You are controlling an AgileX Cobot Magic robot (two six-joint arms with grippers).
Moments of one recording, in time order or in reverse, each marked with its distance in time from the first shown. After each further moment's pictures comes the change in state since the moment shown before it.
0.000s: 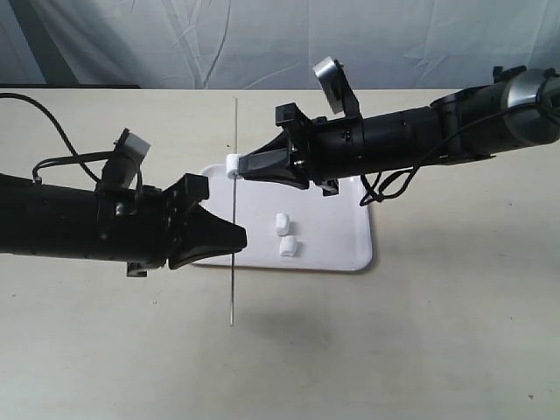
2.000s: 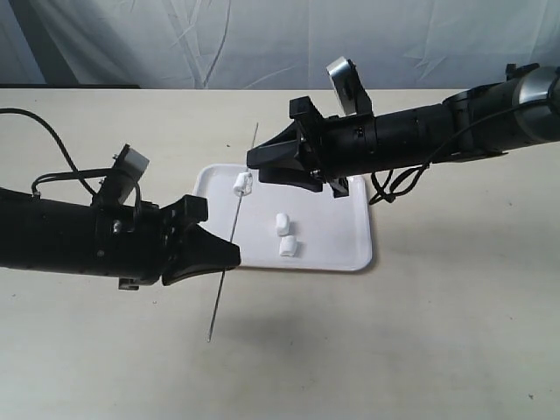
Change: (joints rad) left arm 0.000 0.000 0.035 0.015 -0.030 0.030; right arm -0.033 0.000 0.000 -0.038 0.026 0.075
